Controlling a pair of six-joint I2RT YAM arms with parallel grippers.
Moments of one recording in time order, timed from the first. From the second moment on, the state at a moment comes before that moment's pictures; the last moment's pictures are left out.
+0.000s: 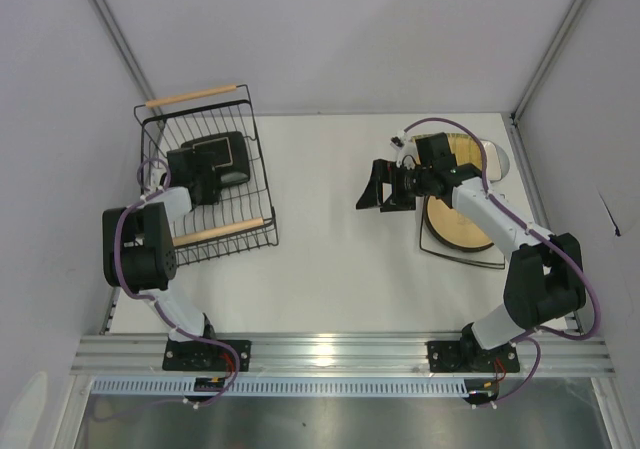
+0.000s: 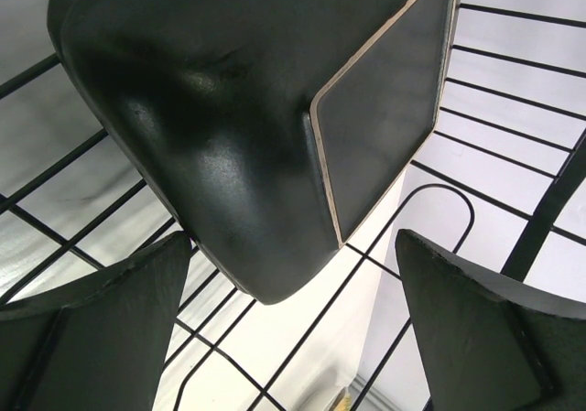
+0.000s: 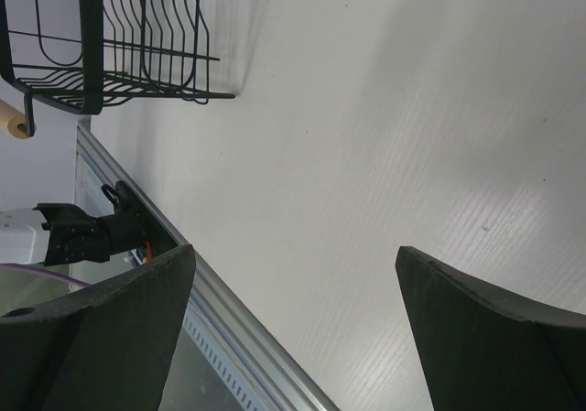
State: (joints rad) left arm 0.14 1.75 0.99 0.07 -0.02 -1.47; right arm 0.34 1.54 1.19 -0.49 -0.64 0.36
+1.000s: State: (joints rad) left arm 0.14 1.73 0.99 0.08 0.03 -1.48; right arm 0.35 1.54 1.19 -0.50 -0.64 0.36
